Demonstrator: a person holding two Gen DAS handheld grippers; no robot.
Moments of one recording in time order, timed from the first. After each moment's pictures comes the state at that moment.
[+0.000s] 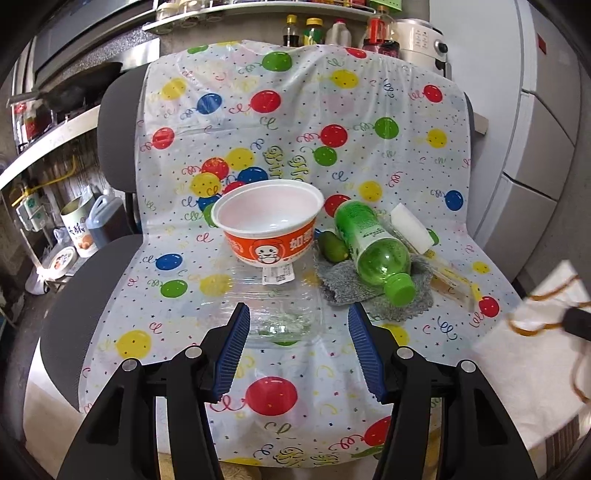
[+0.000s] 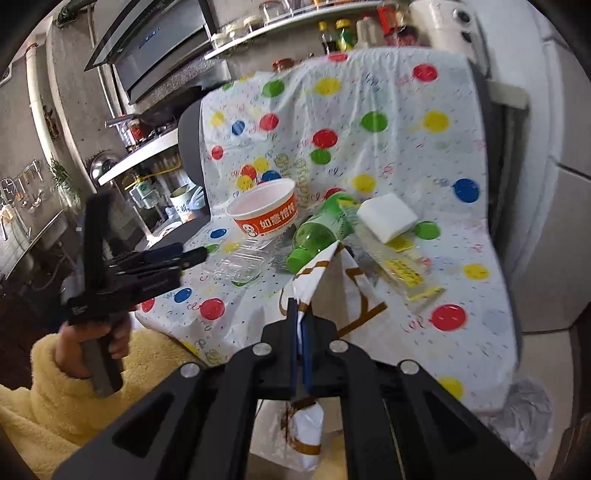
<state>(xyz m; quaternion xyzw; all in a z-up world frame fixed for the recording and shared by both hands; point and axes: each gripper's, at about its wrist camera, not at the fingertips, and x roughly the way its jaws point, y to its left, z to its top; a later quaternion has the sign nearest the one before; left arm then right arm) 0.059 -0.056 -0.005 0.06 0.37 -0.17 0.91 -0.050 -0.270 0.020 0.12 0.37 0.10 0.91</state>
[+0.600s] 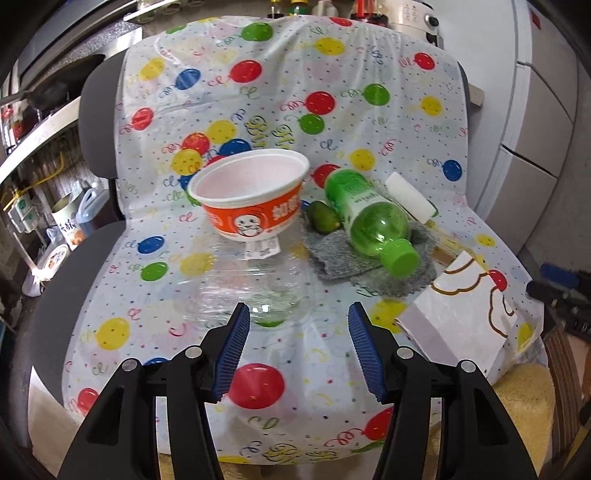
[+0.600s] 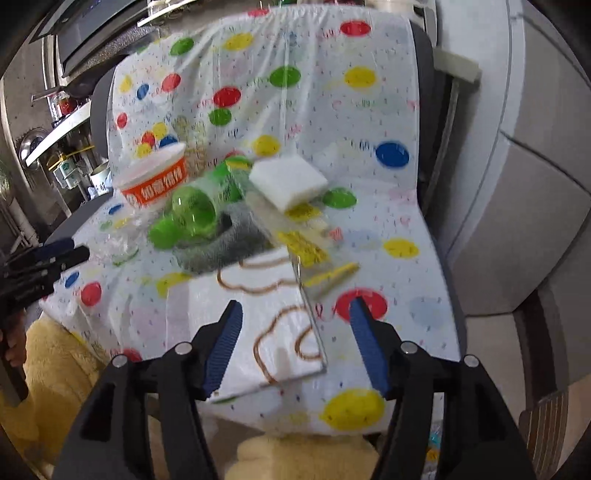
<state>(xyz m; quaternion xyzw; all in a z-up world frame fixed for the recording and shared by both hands) 0.059 -0.079 -0.036 0.08 0.40 -0.19 0.89 -0.032 -0.320 -0.046 0.07 0.43 -0.04 0.90</state>
